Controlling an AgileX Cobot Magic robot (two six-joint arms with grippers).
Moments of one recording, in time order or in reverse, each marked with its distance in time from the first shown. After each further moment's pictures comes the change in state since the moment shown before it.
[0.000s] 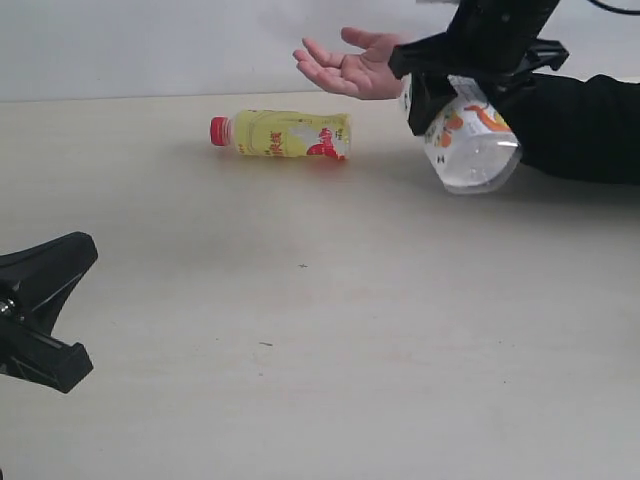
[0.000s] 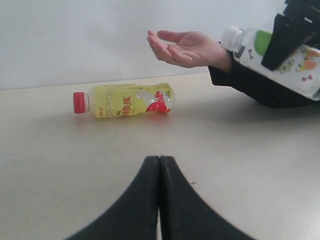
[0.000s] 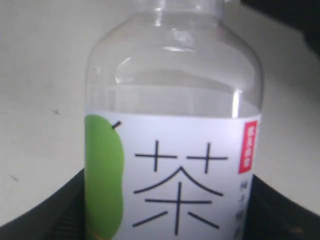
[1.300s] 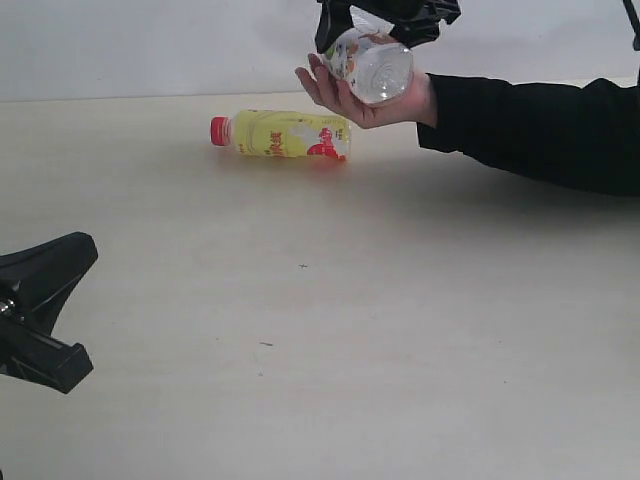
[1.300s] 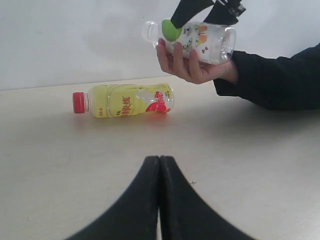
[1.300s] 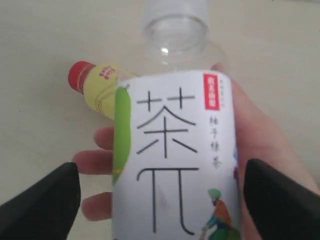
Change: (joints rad) left arm 0.000 0.000 0.000 0.002 0.000 0.000; right arm 0.000 0.438 -0.705 0.167 -0.022 0.014
